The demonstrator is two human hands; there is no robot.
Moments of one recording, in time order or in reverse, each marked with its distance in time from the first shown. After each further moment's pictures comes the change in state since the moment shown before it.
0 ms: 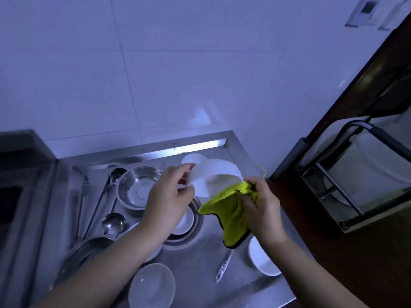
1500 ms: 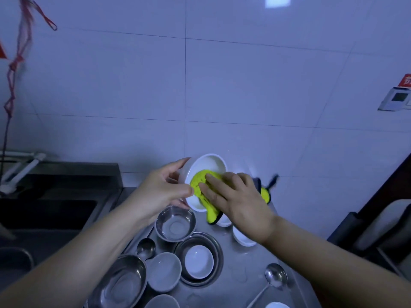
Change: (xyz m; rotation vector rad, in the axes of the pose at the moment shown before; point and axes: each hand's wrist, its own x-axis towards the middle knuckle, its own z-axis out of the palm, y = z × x) left_hand -0.015 0.136 -0.095 -0.413 0.014 -0.186; right_hand 0.065 -0.101 -0.020 -0.598 0.034 -1.479
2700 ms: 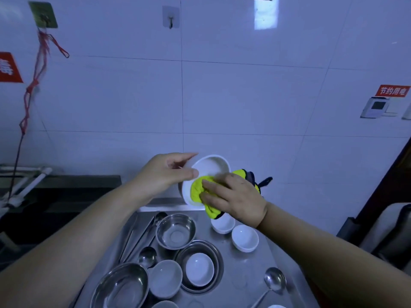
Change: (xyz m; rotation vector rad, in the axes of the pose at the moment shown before) left_hand -0.002 0.036 -0.005 0.227 -0.097 0.187; right_hand 0.011 0.015 -0.015 -0.016 0.275 -0.248
